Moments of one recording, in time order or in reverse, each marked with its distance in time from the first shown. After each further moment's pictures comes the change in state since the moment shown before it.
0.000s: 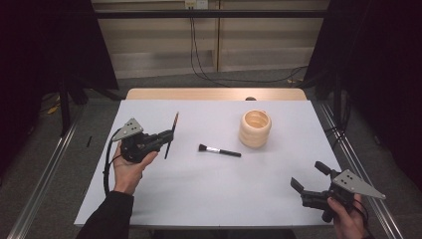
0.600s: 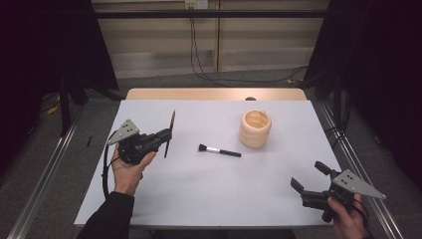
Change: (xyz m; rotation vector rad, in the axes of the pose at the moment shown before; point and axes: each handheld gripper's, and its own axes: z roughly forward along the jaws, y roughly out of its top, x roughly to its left) left arm -0.004 0.000 -0.006 -0.056 -0.005 -0.020; right arm -0.001 0.000 0.000 0.000 0.007 -0.004
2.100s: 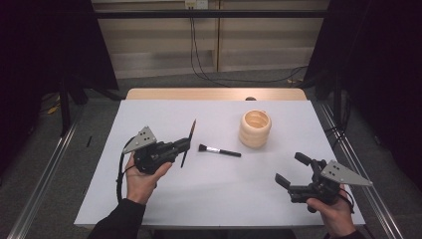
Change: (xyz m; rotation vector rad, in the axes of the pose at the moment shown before) left arm -0.048 0.002 0.015 0.013 -0.123 0.017; right arm 0.024 0.028 0.026 -0.068 0.208 -0.010
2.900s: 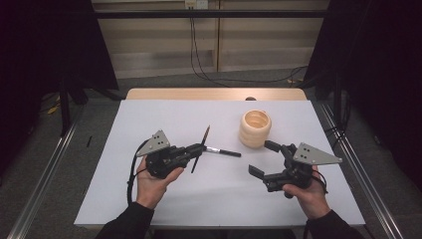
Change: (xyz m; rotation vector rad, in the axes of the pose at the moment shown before) left arm -0.021 -0.002 0.019 0.029 -0.056 0.008; right arm 0.027 0.034 0.057 0.004 0.214 -0.022
